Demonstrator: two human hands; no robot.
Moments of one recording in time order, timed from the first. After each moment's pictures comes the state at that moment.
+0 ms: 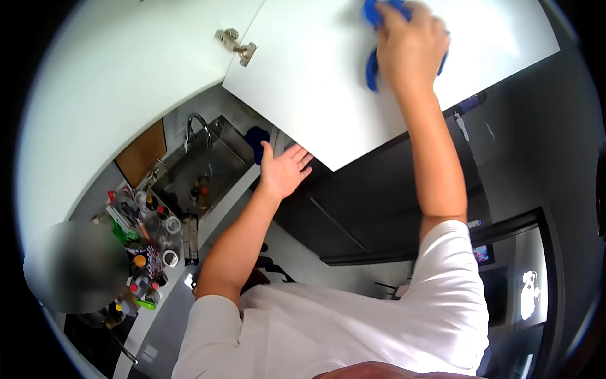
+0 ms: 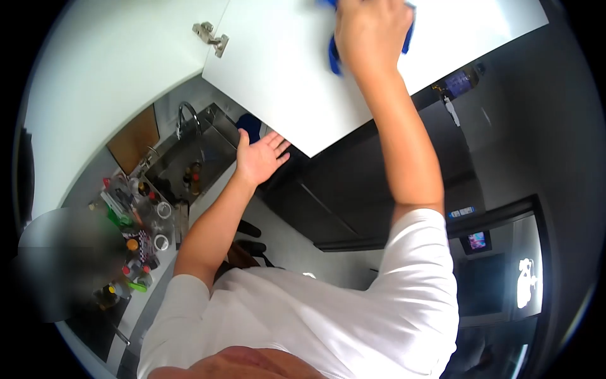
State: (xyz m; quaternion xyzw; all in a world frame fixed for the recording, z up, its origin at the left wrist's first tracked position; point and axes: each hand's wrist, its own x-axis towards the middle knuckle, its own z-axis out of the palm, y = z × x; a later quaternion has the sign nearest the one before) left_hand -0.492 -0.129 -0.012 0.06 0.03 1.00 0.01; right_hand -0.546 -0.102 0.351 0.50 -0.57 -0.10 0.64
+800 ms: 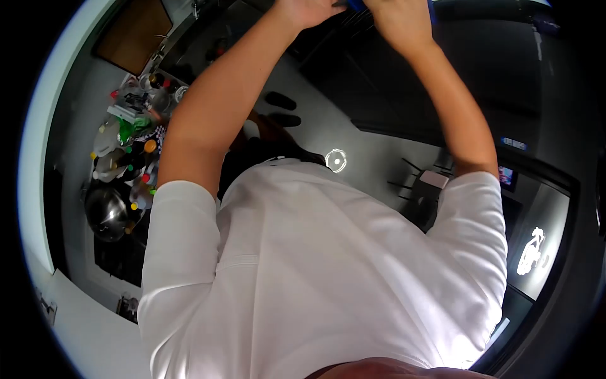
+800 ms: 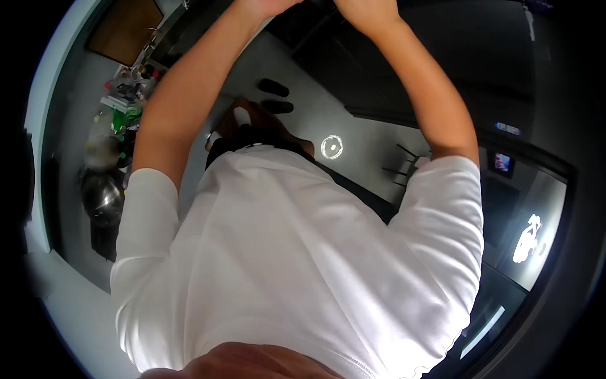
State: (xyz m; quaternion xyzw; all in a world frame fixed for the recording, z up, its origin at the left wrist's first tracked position) left_hand -0.475 -0.148 0.040 0.08 0.08 0.99 0.04; right_hand -0.509 0.022 0.157 0.63 -0.64 -0.14 0.41
